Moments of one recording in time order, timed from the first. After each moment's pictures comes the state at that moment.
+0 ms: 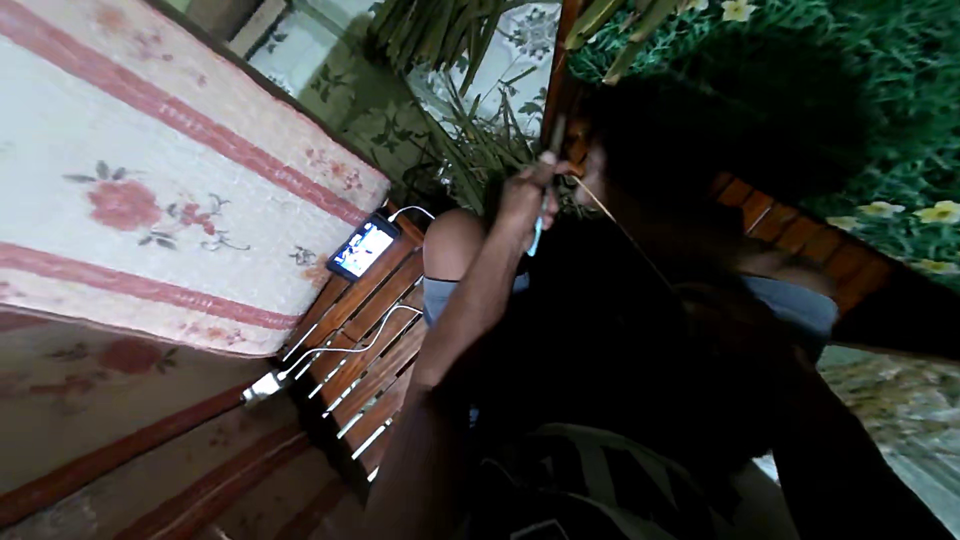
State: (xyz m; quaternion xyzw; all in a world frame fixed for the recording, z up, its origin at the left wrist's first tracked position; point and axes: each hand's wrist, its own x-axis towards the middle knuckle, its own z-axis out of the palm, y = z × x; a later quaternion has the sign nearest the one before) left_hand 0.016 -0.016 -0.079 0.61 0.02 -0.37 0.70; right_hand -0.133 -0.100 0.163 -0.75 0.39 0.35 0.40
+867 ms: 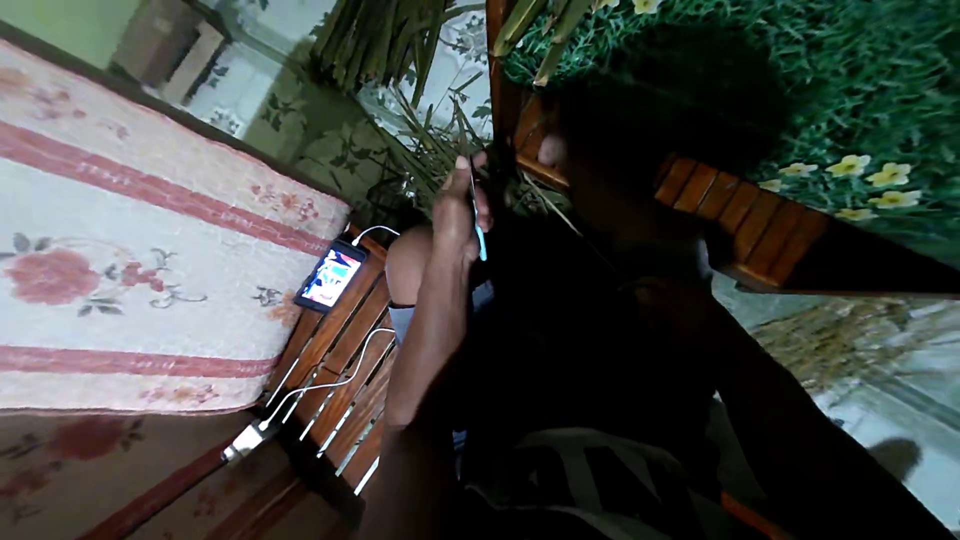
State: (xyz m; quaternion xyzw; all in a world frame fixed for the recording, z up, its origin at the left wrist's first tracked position) left_hand 0.020 -0.001 -0.075 0.55 0.01 -0.31 0.77; right_hand -0.242 -0.180 -0.080 -0.73 0.29 0.10 0.62
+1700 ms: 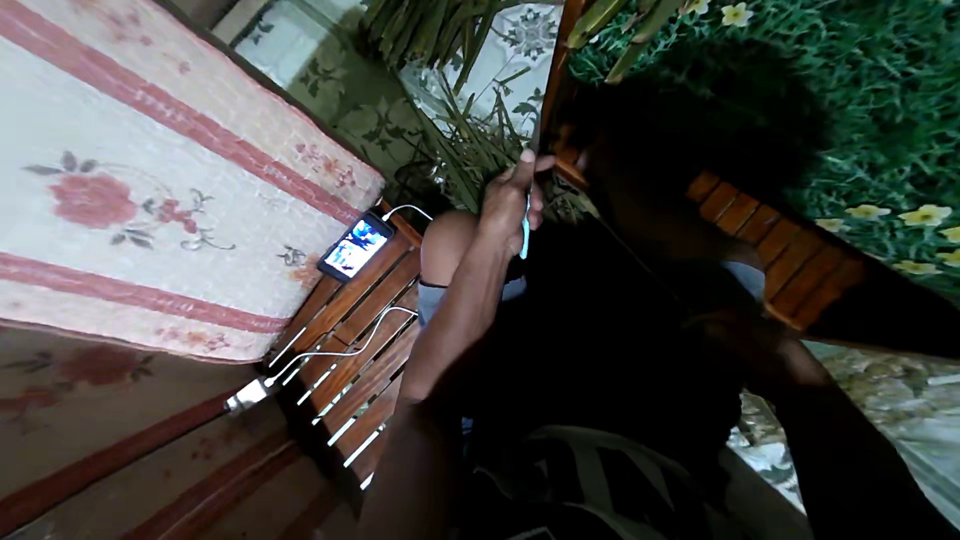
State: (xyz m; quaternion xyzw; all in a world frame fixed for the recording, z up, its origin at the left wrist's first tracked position) left_hand 0.015 0.004 -0.068 0.56 0.04 -0.35 0.75; right_hand -0.272 -0.195 -0.080 -0.73 0.27 0.10 0.62
